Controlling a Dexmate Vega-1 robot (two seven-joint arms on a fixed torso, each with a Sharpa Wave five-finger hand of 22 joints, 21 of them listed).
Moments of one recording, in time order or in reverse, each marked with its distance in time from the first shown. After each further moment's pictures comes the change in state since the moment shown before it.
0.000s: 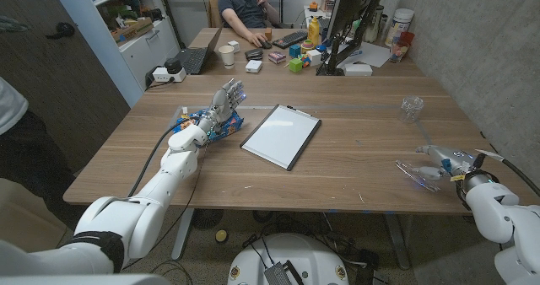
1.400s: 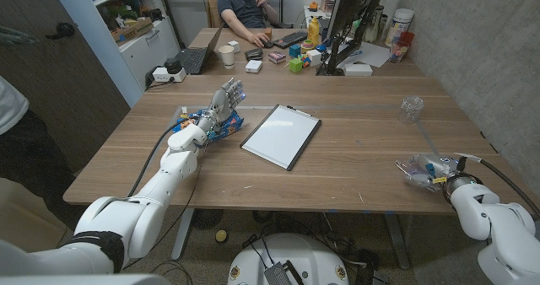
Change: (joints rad) left arm 0.001 0.000 -0.005 -0.004 0.004 -0.003 -0.002; left_hand 0.004 0.004 -0.004 0.004 0.007 0.000 0.000 0.000 0.000 0.000 0.000 0.000 0.000 0.000 0.000 0.000 0.000 0.000 0.000 0.000 0.000; right arm 0.012 -0.077 -0.101 0.033 -0.071 -0.117 0.054; right_hand 0.123 0.029 0.021 -0.031 0.026 0.036 -0.008 0.009 0.000 0.006 -0.022 0.000 0.000 0.000 0.000 -0.009 -0.002 0.036 -0.029 0.000 0.000
